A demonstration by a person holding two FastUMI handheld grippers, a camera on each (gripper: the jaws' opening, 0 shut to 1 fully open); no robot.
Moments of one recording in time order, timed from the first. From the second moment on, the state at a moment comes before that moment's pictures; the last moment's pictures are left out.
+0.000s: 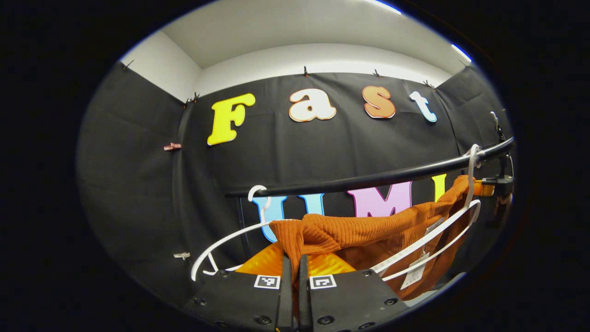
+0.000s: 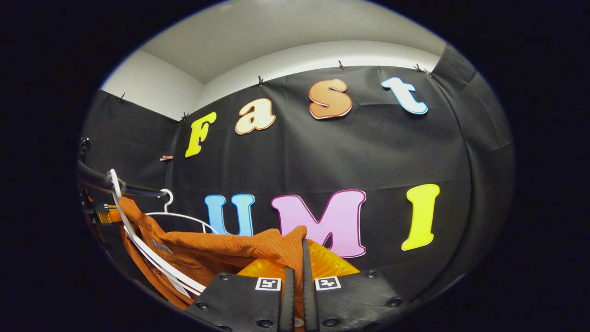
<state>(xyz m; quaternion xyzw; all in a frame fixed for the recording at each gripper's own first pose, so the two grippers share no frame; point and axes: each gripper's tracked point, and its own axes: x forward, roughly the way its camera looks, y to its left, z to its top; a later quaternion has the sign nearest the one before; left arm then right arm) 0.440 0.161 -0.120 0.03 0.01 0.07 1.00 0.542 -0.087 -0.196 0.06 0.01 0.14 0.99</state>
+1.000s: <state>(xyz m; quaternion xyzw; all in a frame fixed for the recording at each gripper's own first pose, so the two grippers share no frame) 0.368 0.053 -0.379 -0.07 0.21 0.04 0.97 0.429 -0.125 -0.423 0.03 0.24 0.10 0.96</state>
